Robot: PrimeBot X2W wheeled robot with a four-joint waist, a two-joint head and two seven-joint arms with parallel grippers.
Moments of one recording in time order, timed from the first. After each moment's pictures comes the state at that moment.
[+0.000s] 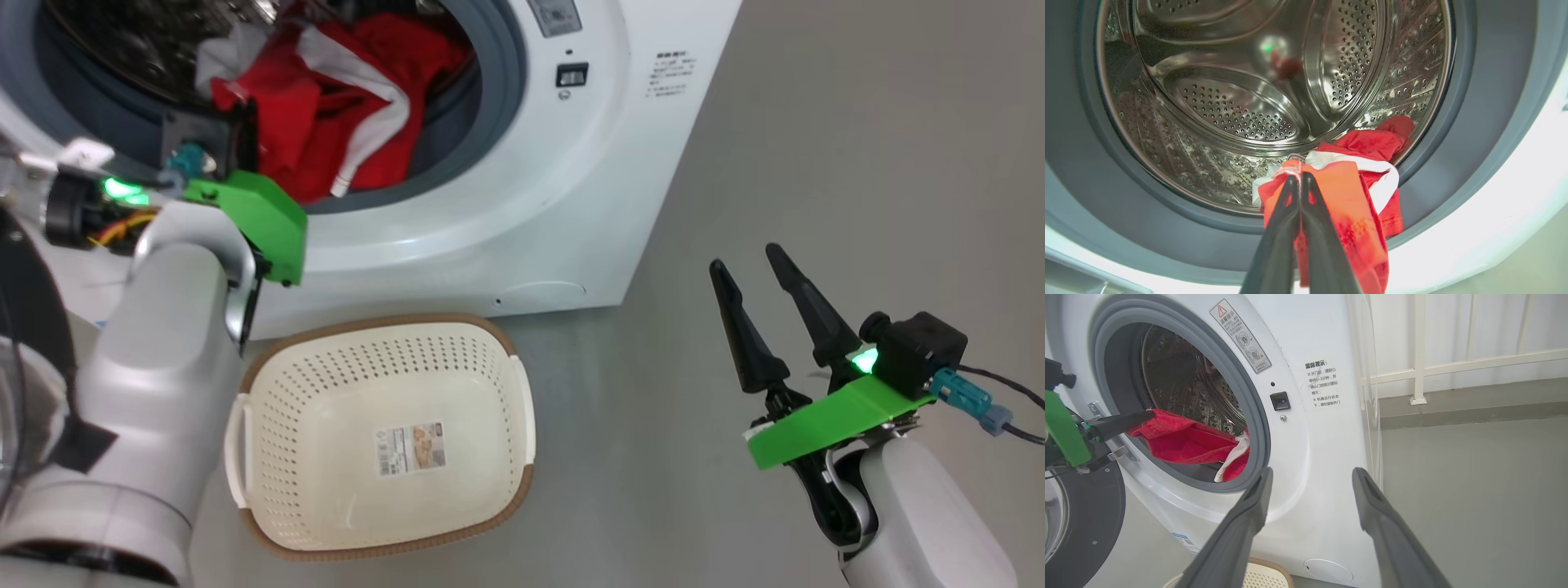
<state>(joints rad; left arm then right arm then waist) -1.11 0.10 -0.48 1.15 -0.23 0.01 -0.23 -0.36 -0.17 0.21 0.23 0.43 0.13 -0.26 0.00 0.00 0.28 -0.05</state>
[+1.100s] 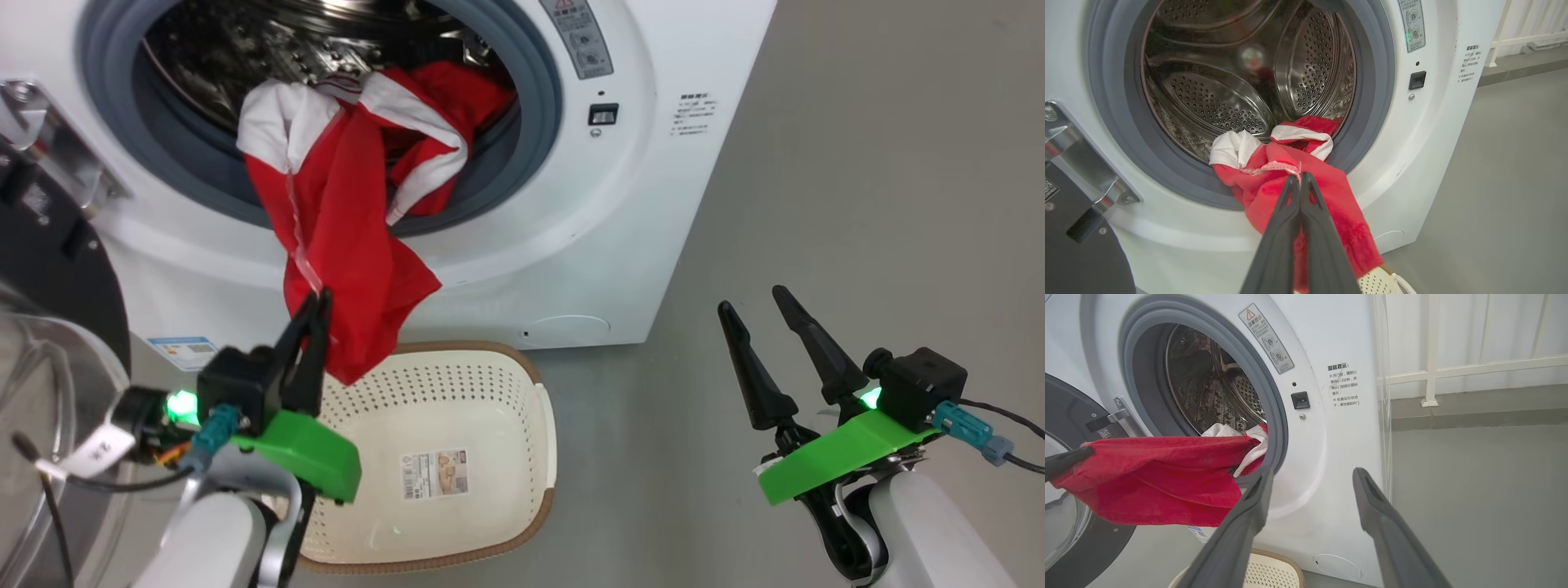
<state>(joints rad) -0.39 0.29 -0.48 0.10 -0.34 0.16 -0.03 -0.29 -0.19 0.22 0.24 0.44 0.13 -0.26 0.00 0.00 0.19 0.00</state>
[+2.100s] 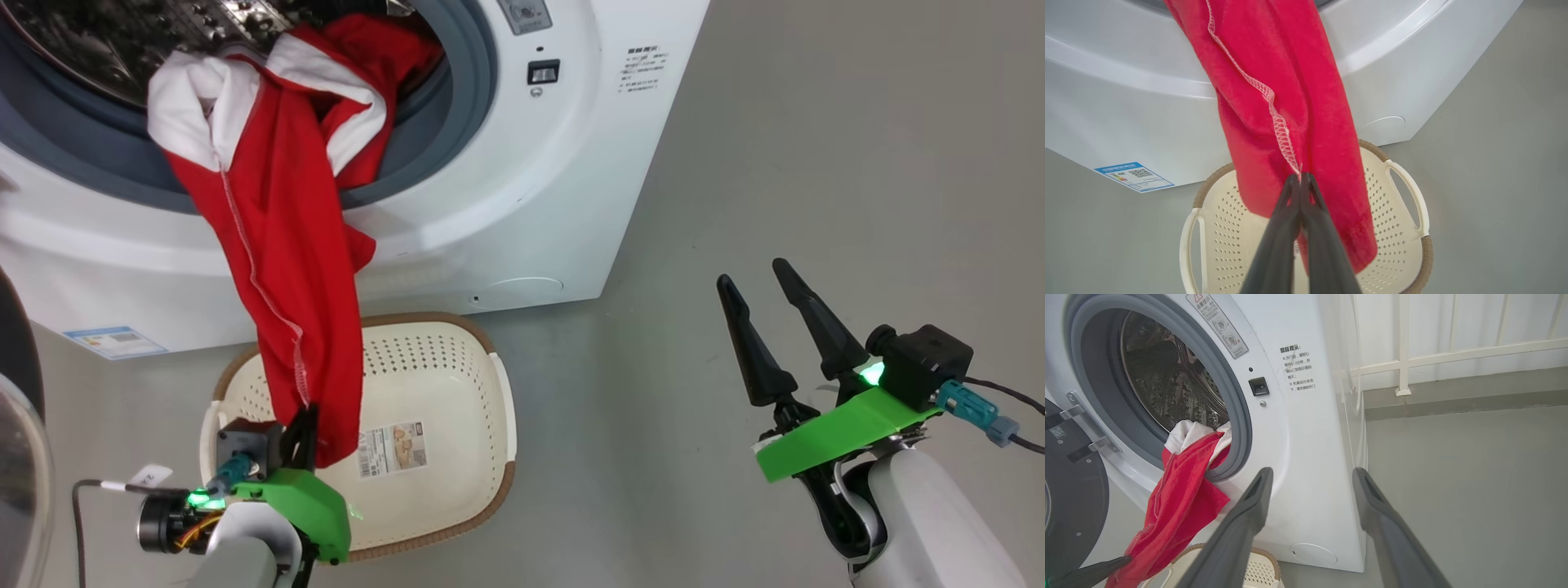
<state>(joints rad) -0.47 0.14 -0.48 0.81 -0.43 0.04 -0.25 -0.33 -0.19 0.21 0.23 0.44 0.13 -0.26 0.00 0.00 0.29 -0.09</state>
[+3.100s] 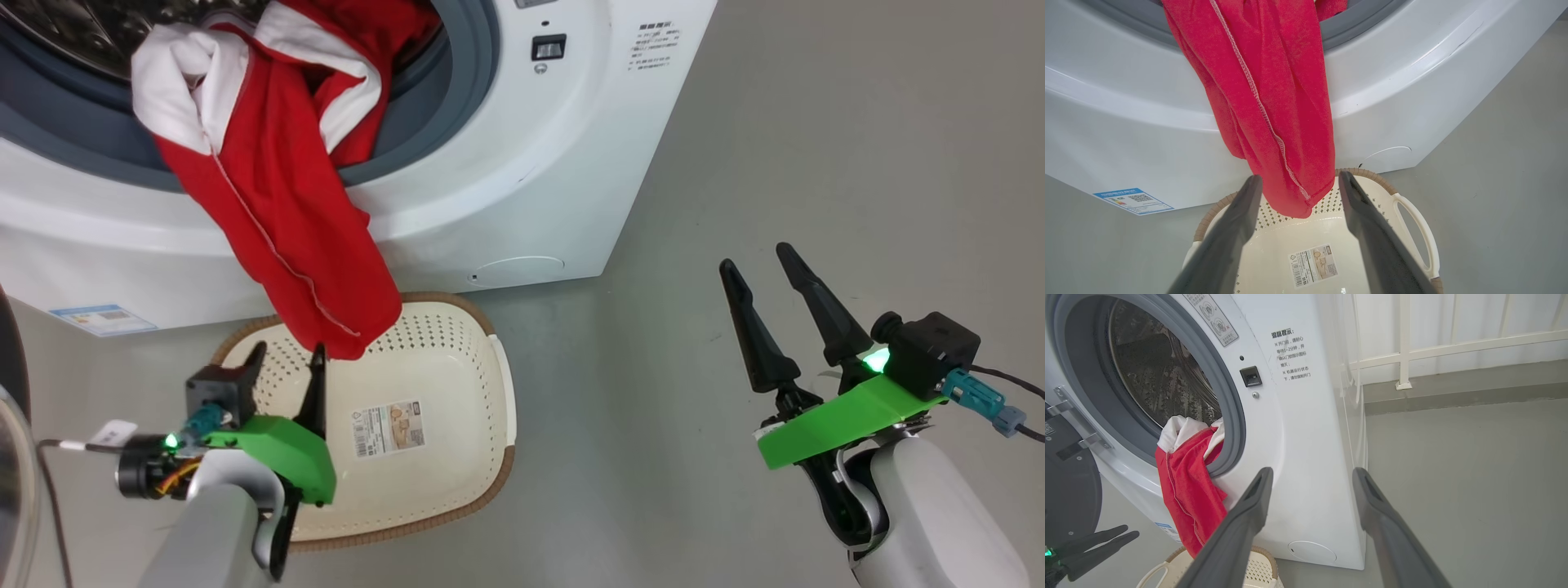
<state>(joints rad) -0.55 0.11 -0.34 0.83 -0.33 -0.02 -0.25 -0.35 -0.19 0.21 0.22 0.44 0.13 -0.26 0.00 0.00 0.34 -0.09</state>
